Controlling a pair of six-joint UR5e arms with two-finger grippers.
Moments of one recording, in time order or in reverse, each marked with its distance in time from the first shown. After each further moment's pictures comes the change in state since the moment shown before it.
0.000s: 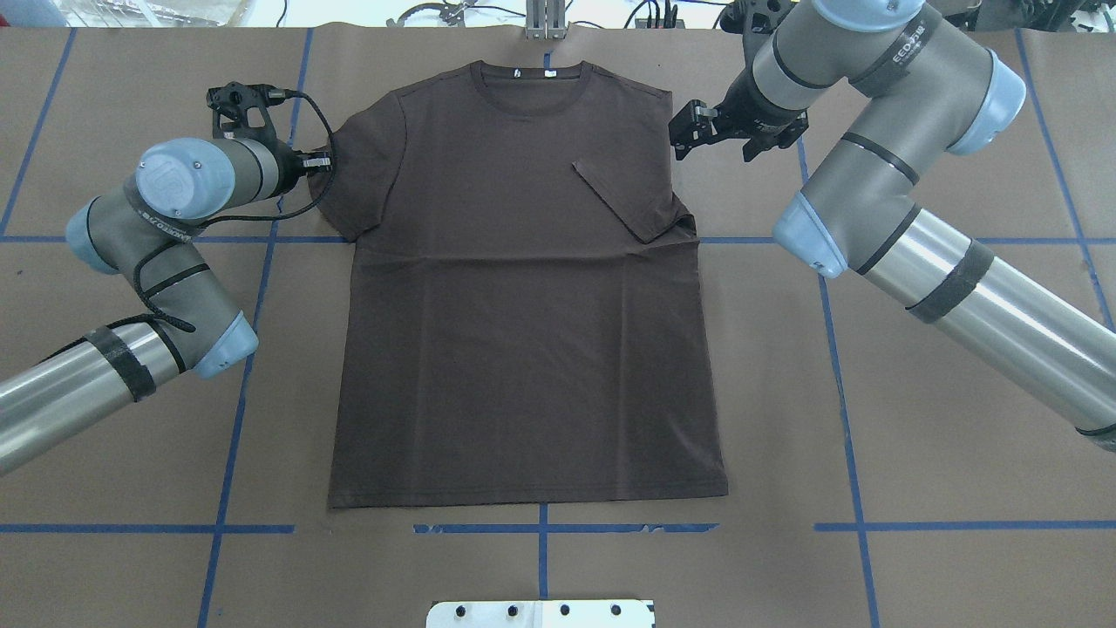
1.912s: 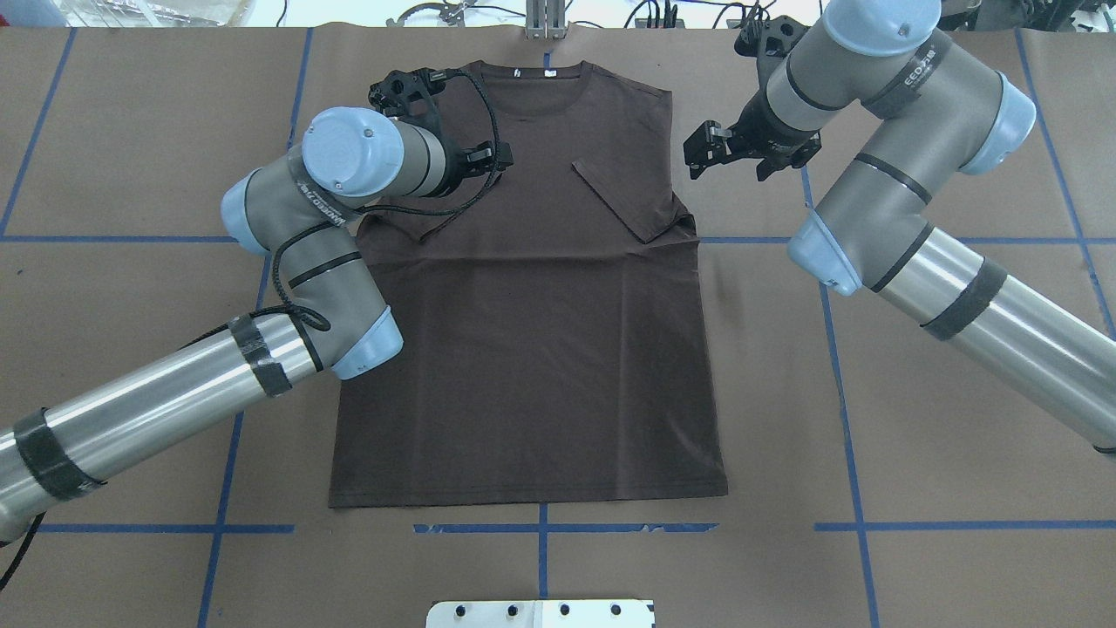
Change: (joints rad) left arm 0.106 -0.204 -0.070 0.150 -0.132 -0.226; right arm -0.017 -0.070 0.032 0.006 0.004 0.028
